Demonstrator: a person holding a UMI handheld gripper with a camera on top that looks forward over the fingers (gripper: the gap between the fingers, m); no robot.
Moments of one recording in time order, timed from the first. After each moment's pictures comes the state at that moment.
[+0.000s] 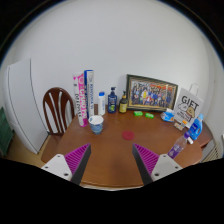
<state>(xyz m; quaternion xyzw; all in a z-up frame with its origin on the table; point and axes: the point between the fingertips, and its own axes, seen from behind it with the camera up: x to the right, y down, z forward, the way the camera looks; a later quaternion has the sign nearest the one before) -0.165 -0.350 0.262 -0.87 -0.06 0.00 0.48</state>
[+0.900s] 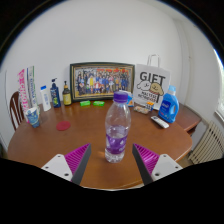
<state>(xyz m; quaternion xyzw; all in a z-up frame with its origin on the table) 0.160 -0.304 0.109 -0.86 0.07 -0.07 0.51</state>
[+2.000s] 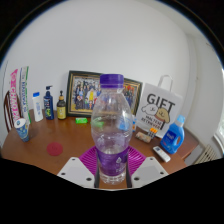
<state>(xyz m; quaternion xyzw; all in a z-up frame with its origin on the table) 0.164 -0.166 0.177 -0.83 0.02 -0.13 0.54</state>
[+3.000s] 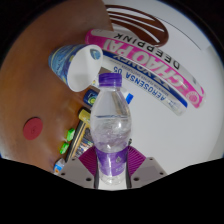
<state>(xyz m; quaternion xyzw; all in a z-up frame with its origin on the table) -0.160 0.012 0.230 -0.40 -0.63 -0.60 0.29</state>
